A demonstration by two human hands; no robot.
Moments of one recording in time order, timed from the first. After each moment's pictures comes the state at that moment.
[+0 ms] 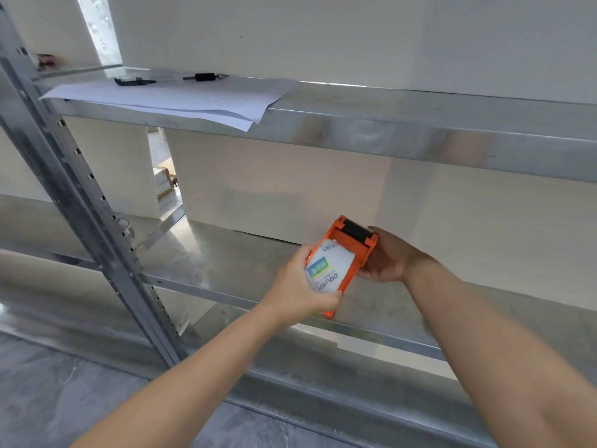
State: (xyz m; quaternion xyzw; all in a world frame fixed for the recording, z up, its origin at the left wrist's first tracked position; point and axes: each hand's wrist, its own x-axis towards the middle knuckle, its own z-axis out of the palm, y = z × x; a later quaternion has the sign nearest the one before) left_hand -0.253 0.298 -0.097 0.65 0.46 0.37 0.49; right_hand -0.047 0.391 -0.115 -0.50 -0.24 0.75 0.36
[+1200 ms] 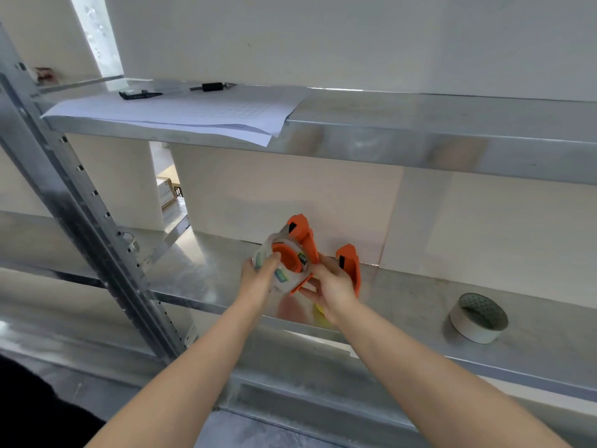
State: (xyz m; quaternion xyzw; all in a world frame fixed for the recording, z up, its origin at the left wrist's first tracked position) left_hand -0.313 0.384 -0.148 0.38 0.59 0.47 0.54; right_hand -0.181 0.371 -0.158 -0.46 -0.29 0.62 0.56
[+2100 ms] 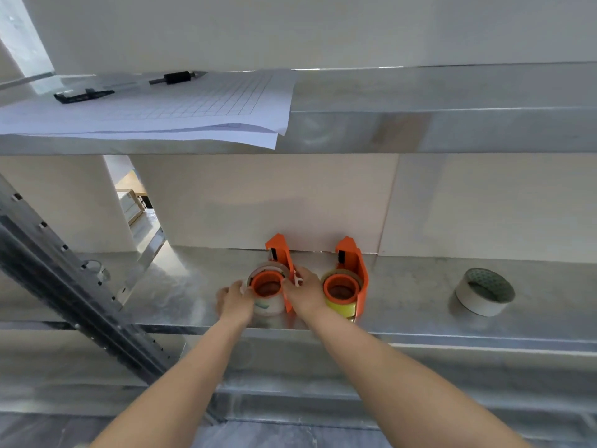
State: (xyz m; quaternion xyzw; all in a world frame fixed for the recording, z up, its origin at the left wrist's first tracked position) left_hand -0.364 0.438 -0.207 0.53 0.74 0.22 0.35; right_hand -0.238 0.408 -0.194 -0.68 -0.42 0.39 0.46
